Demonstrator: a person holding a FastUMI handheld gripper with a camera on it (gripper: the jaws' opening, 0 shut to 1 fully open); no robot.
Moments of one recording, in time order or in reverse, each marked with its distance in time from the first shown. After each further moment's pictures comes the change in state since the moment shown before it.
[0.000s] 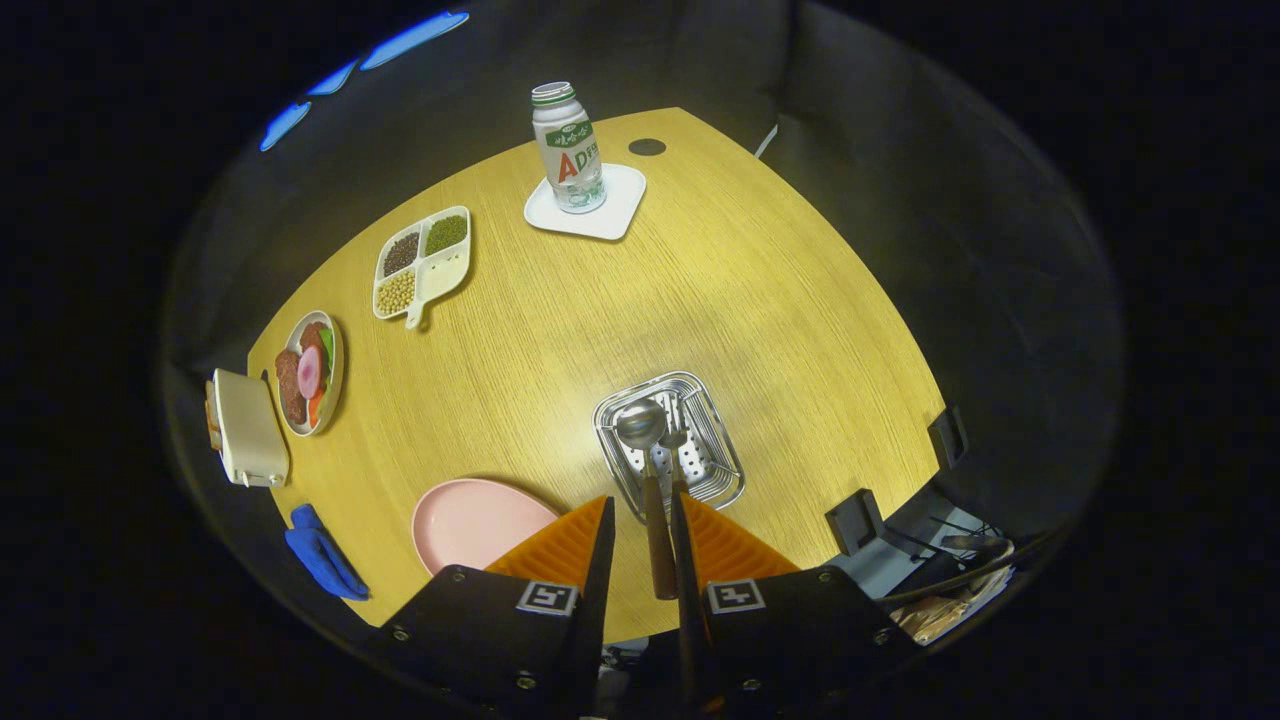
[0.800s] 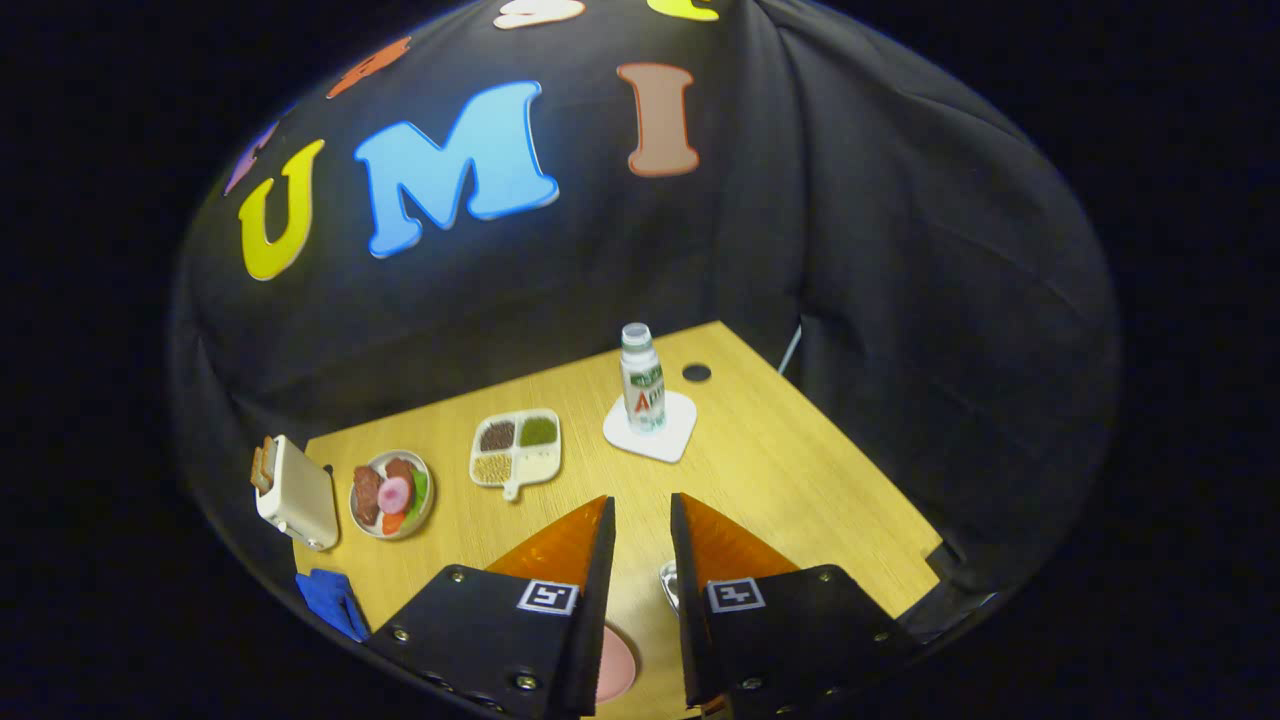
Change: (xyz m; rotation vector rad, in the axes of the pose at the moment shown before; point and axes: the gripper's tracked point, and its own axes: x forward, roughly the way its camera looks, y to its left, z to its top) arm -0.136 0.047 0.110 -0.098 -0.802 0.132
